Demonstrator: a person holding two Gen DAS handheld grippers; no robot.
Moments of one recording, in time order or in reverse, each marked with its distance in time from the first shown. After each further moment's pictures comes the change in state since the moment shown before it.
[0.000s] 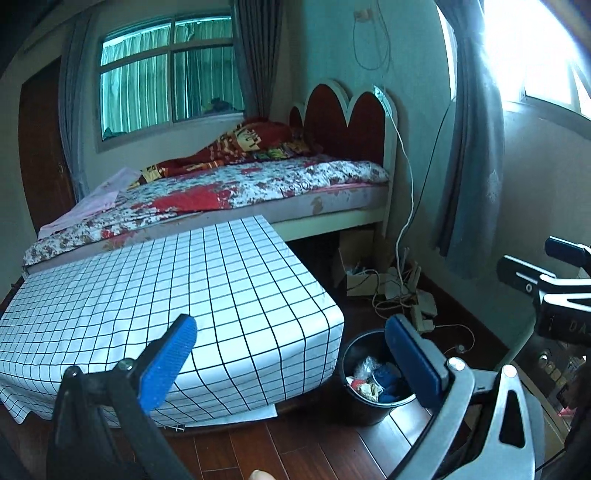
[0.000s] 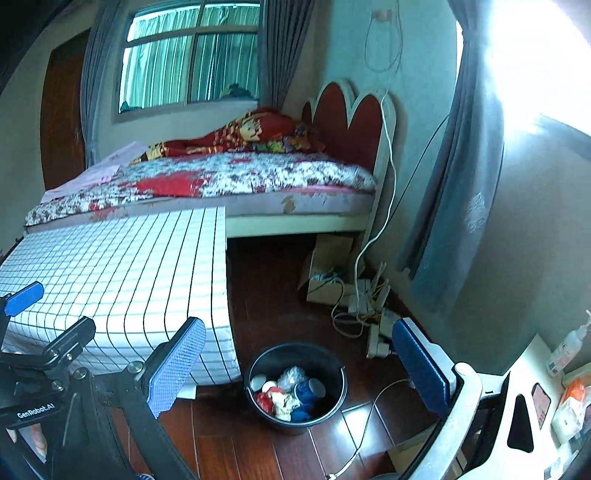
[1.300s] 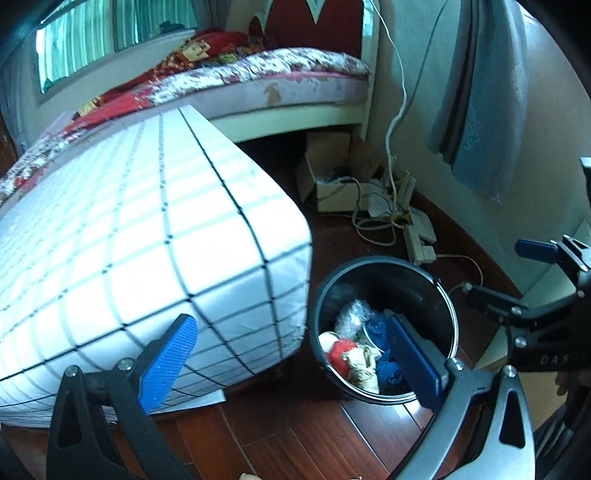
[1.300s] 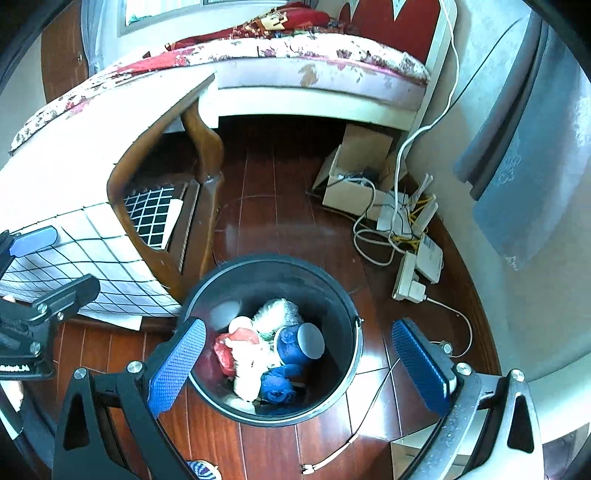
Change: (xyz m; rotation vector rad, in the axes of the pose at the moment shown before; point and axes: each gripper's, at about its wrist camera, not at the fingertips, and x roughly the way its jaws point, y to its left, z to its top) left arm 0.208 -0.058 -0.072 0.057 0.323 -0.097; right arm 0.246 -0.036 -0.104 -0.110 0.368 0.113
